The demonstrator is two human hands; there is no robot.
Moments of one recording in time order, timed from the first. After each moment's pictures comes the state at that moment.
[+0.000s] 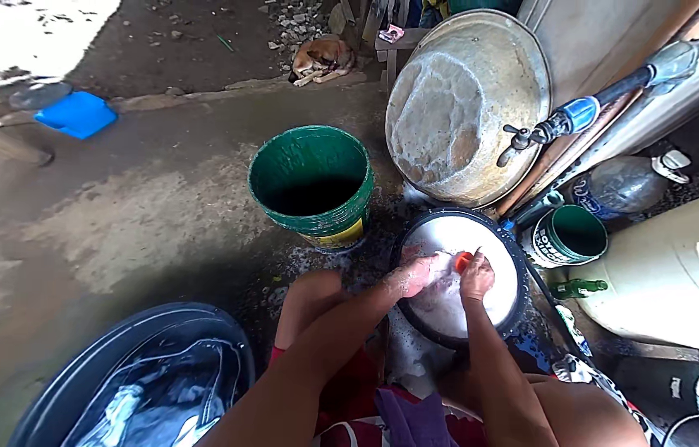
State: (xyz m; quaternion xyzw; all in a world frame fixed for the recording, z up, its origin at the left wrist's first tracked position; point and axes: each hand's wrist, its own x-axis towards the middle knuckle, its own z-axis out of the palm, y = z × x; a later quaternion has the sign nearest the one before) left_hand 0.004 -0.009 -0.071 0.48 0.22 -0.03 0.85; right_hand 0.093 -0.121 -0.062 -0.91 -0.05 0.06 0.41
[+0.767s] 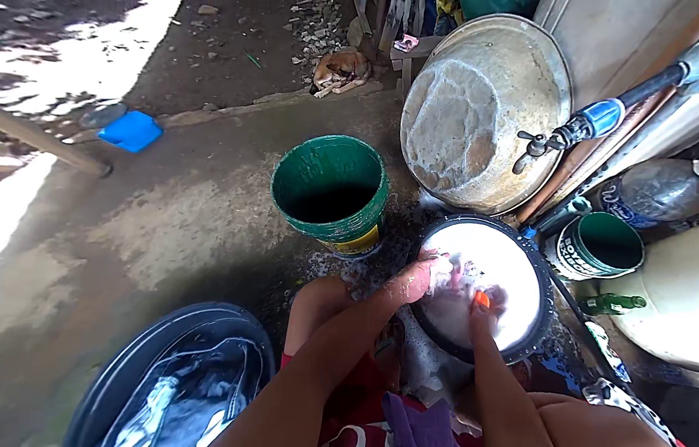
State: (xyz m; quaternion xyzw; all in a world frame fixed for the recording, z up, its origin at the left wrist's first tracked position) left_hand -0.001 0.016 -0.076 0.44 0.28 -0.02 0.85; right_hand 0.084 -0.170 -0.204 -0.89 0.09 0.26 0.36
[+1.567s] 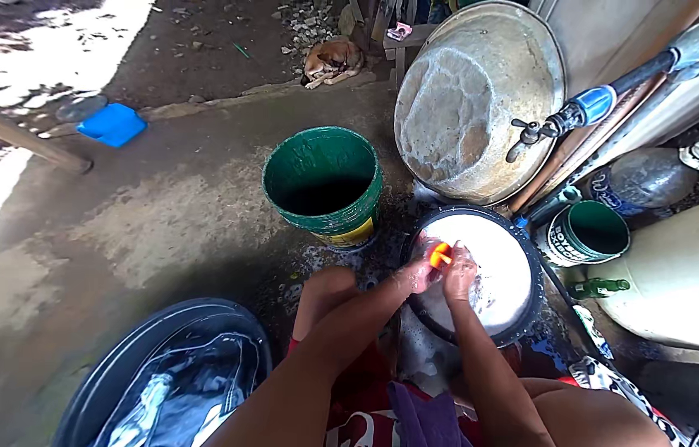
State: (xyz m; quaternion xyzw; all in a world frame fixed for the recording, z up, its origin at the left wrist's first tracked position) left_hand 0.008 -0.006 -0.065 0.41 0.28 -0.01 0.86; right_hand 0.051 -0.087 -0.048 -0.78 -0.09 0.06 0.62
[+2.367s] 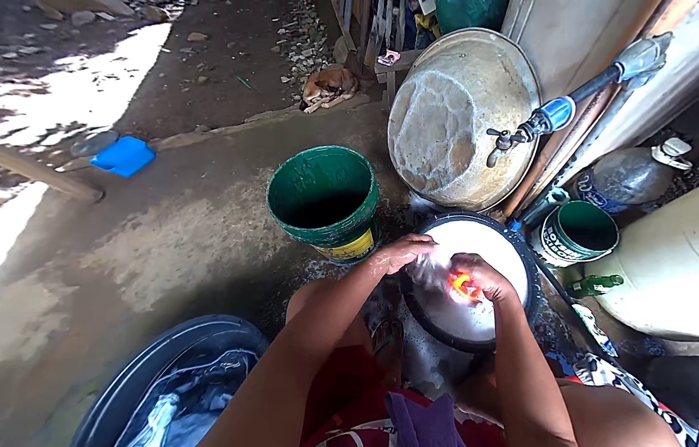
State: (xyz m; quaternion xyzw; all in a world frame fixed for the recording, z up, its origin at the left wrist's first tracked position) left_hand -0.003 0.051 0.009 0.70 0.13 -0.07 0.70; right_hand 0.121 -0.145 -0.018 -0.69 -0.32 0.46 0.46
